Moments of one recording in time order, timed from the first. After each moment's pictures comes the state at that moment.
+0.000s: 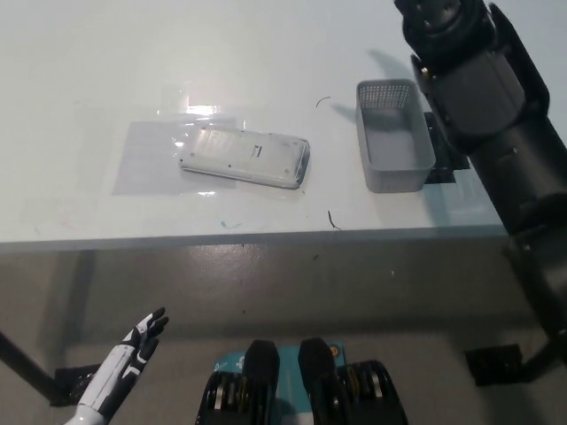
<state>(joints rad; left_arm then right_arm) -0.06 0.29 -0.06 0.41 0.11 -0.42 -0.12 -1.30 -0.13 0.22 0.79 -0.24 0.18 -0.04</state>
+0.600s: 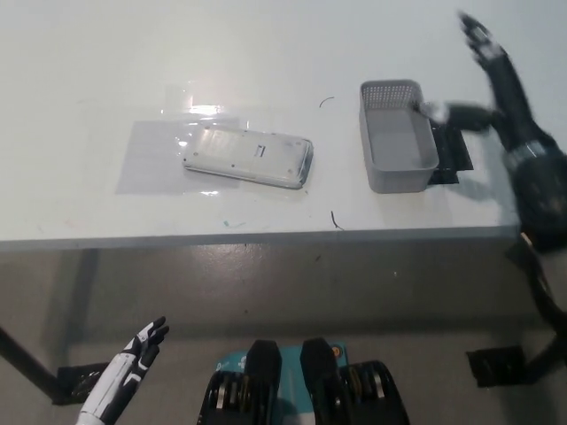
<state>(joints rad) -0.05 0.28 -0.06 0.43 0.11 -0.42 -0.12 -0.68 -0.27 0.04 0.31 -0.17 0.20 -0.04</state>
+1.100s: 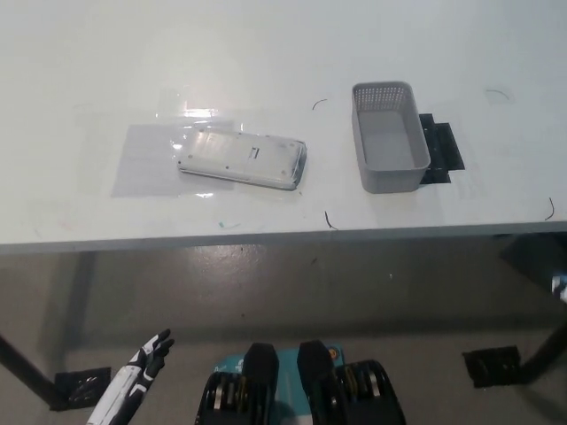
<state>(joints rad) -0.02 0.26 -0.06 0.45 0.11 -0.42 -0.12 -0.06 -0.33 -0.12 -0.10 -0.05 0.16 -0.05</state>
